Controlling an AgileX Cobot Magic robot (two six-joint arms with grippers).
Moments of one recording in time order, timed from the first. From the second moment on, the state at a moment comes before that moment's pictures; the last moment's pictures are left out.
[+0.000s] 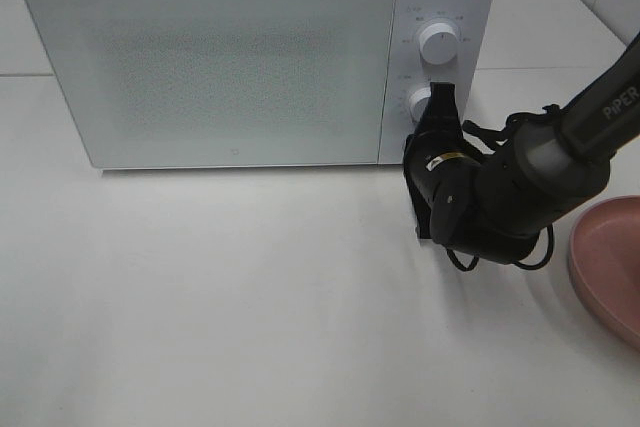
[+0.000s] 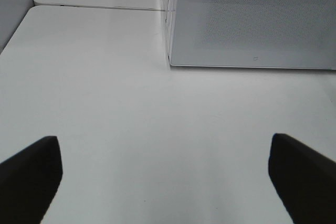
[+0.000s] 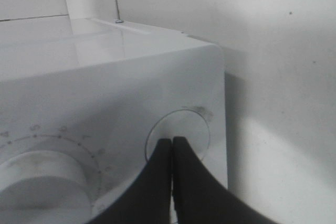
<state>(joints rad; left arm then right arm) 0.08 -0.01 -0.51 -0.19 1.04 0.08 0.56 2.14 -0.85 0.76 -0.94 1.31</state>
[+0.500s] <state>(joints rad) 0.08 -0.01 -0.51 -0.19 1.04 0.08 0.56 2.16 -0.86 0.79 -0.94 1.31</state>
